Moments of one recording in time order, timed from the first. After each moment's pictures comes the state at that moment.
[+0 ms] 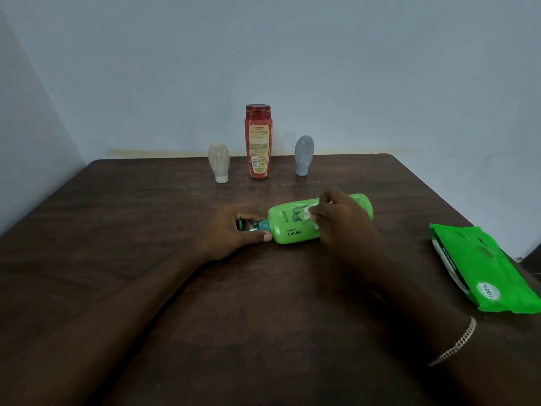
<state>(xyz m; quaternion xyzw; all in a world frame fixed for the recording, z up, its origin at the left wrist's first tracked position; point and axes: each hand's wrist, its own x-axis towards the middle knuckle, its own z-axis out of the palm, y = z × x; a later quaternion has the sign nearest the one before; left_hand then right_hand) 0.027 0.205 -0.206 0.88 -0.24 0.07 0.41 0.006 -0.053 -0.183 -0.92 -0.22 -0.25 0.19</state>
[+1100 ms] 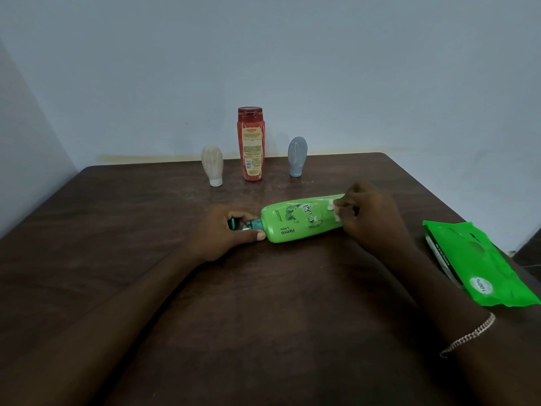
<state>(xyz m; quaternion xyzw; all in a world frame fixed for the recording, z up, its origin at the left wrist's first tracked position) 0.028 0.204 -0.204 0.87 -0.20 0.07 0.44 0.017 -0.098 -0.176 -0.92 -0.14 -0.28 0.25</state>
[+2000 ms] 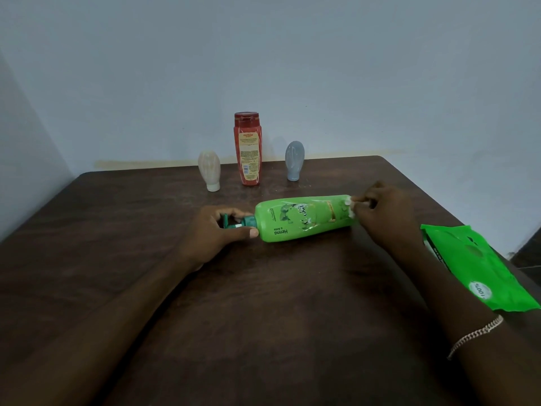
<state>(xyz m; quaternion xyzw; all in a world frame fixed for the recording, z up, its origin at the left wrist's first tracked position) 0.031 0.207 -0.203 0.82 -0.15 0.05 0.56 0.032 -0.125 -0.177 -0.91 -0.05 -0.31 0.27</state>
